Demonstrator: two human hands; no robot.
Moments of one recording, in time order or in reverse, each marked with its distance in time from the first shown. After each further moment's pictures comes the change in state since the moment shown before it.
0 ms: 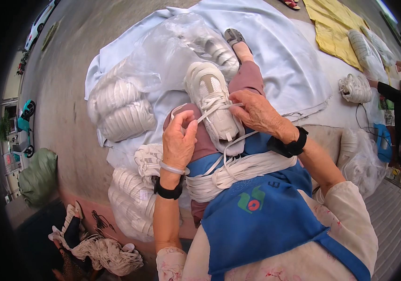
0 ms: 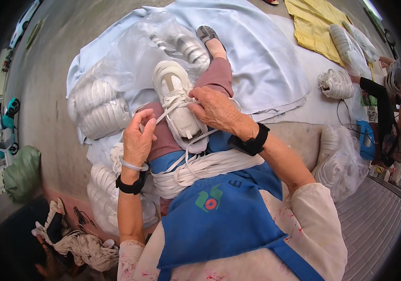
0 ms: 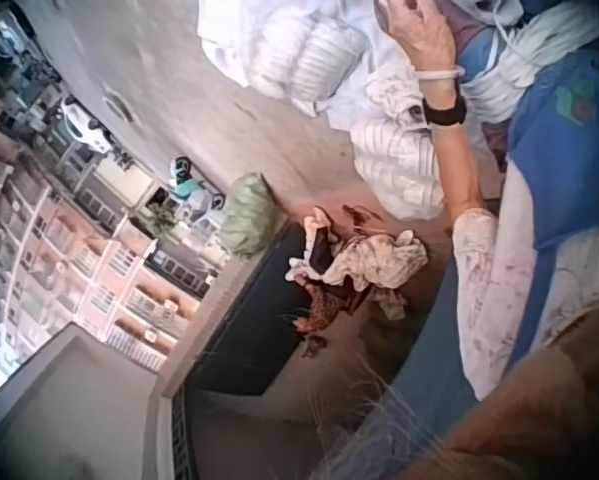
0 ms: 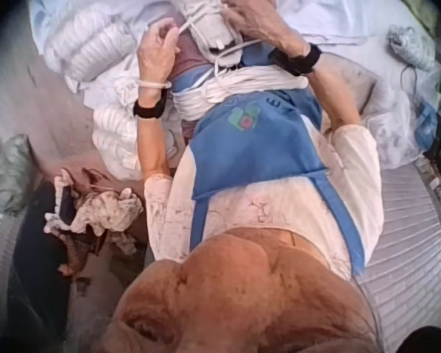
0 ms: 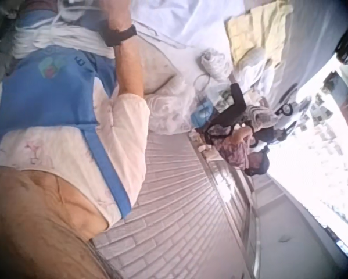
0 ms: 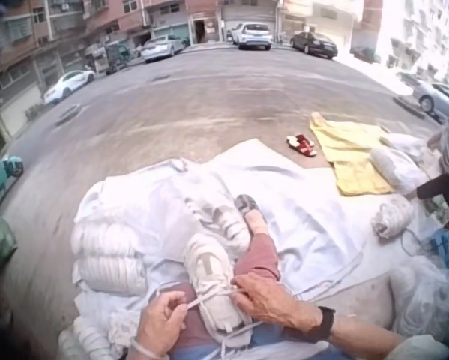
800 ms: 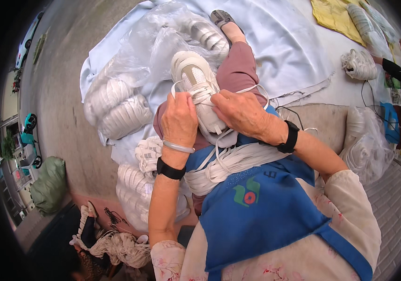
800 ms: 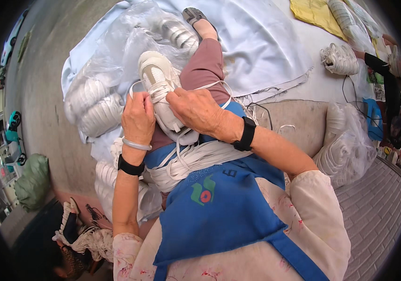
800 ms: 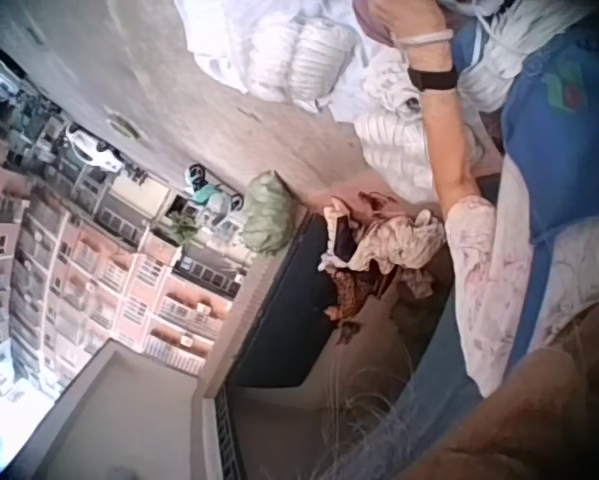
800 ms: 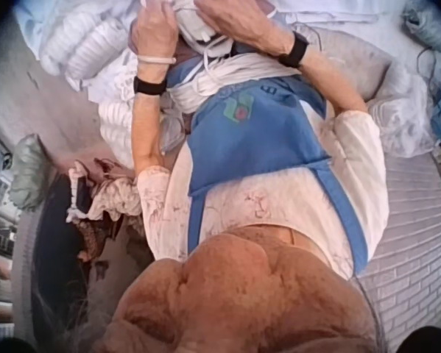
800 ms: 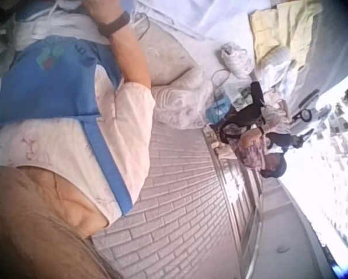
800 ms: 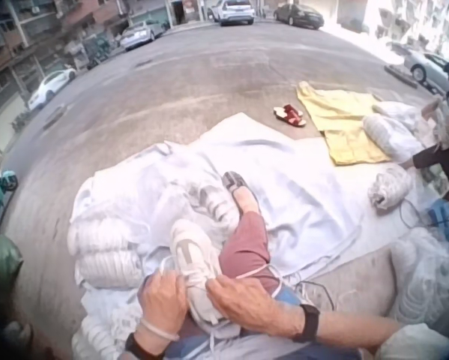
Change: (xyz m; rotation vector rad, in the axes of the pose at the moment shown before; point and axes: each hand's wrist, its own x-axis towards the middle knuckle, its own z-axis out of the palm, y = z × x) left_hand 0.040 -0.007 0.041 0.729 0.178 0.597; right_hand -0.012 -0.010 0.014 -0.250 0.003 -0.162
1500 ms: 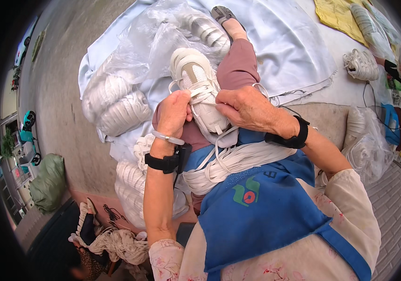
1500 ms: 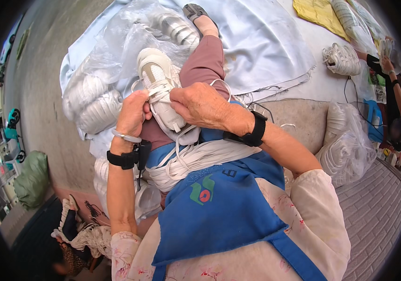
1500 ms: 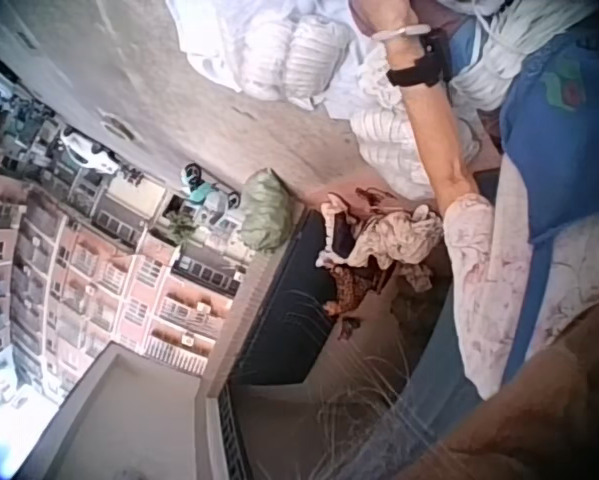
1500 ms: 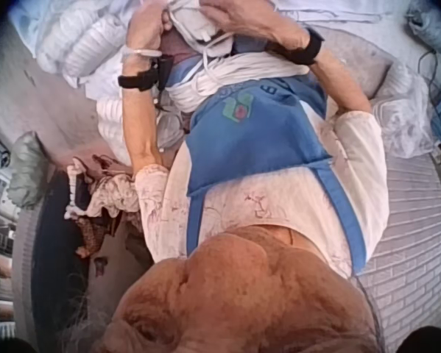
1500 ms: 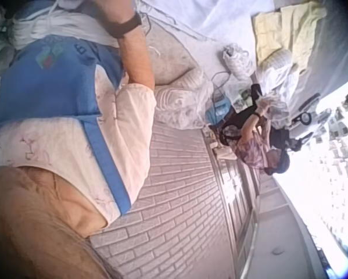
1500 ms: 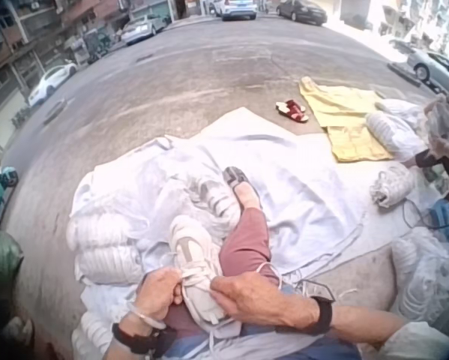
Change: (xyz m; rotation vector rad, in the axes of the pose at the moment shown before) left_hand 0.014 -0.017 -0.003 -1.166 -0.423 -0.893; right_hand 0.008 0.005 -0.022 0.299 -0.125 0.124
